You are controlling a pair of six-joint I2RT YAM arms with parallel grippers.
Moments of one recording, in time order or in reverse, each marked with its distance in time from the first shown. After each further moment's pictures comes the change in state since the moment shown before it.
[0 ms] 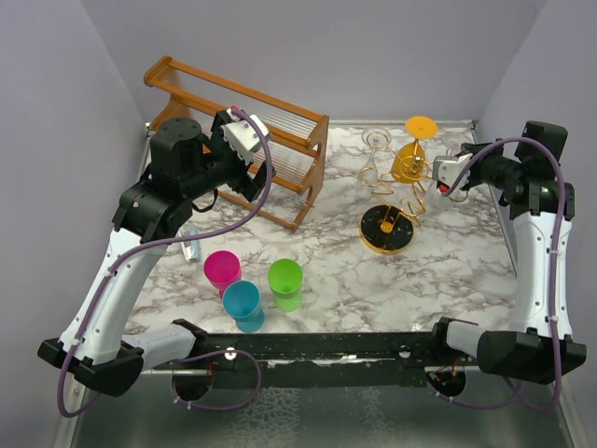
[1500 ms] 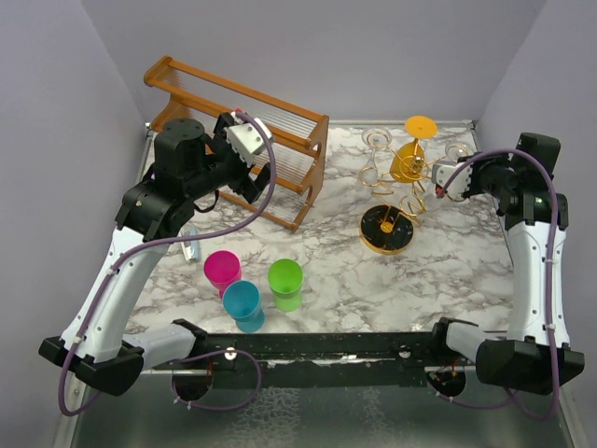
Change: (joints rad) left arm 0.000 0.005 -0.015 -0.005 0.006 0.026; right arm 0.000 -0.056 -0.114 0.053 0.228 0.056
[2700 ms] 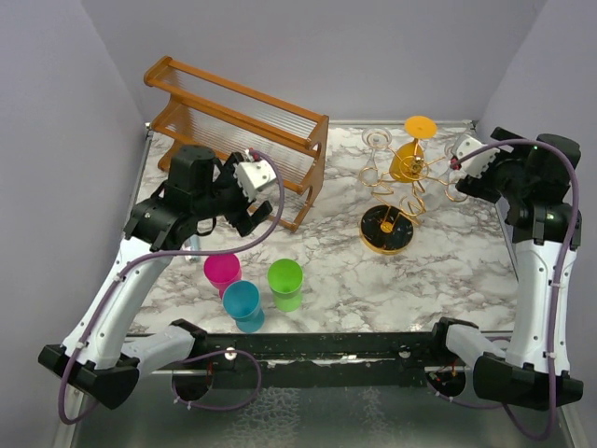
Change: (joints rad) left arm 0.011 -0.074 -0.181 -0.122 0.062 0.108; right arm -0.003 -0.088 0.050 0.005 0.135 0.454
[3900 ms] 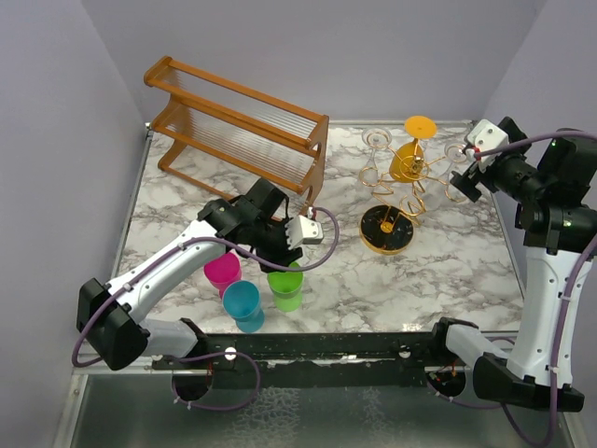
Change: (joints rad) left arm -0.269 0.212 -0.200 -0.143 0.069 0.086; right arm 0.000 -0.002 0.171 -0.092 -0.360 0.346
